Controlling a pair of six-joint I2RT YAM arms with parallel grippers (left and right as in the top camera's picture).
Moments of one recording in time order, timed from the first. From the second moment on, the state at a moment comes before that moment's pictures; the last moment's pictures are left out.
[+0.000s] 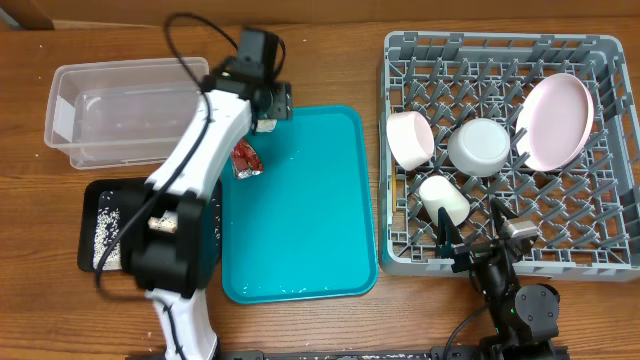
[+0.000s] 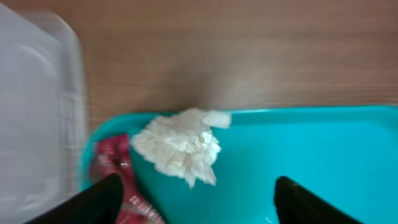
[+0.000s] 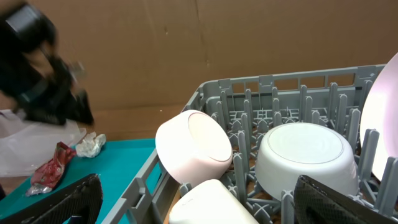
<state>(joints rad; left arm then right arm) -0.25 2.06 1.66 -0.71 -0.14 -0.26 0.17 0.01 0.02 -0.03 -0.06 0.19</state>
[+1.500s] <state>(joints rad) -0.06 1.87 1.82 -1.10 -0.26 -0.32 0.17 0.02 0.02 -0.03 -0.06 0.19</state>
